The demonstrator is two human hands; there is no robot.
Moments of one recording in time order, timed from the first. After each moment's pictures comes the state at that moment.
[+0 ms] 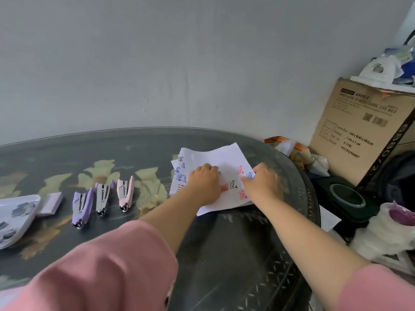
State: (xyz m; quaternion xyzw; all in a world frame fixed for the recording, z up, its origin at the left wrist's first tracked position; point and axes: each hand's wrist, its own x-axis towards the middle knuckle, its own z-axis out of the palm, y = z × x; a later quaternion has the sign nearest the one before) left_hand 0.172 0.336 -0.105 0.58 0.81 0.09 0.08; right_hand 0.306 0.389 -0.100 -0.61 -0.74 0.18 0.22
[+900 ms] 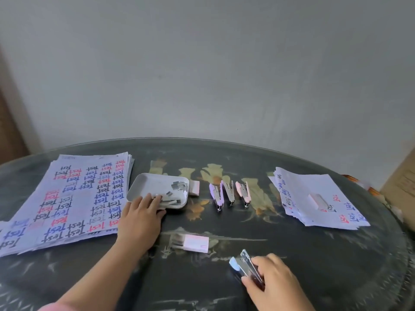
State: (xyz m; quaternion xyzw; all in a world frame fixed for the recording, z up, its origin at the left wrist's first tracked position) left_hand -0.023 -0.042 -0.120 0.33 0.93 0.14 -0.06; right_hand 0.241 0.080 -0.100 -0.34 -0.93 0.13 0.04
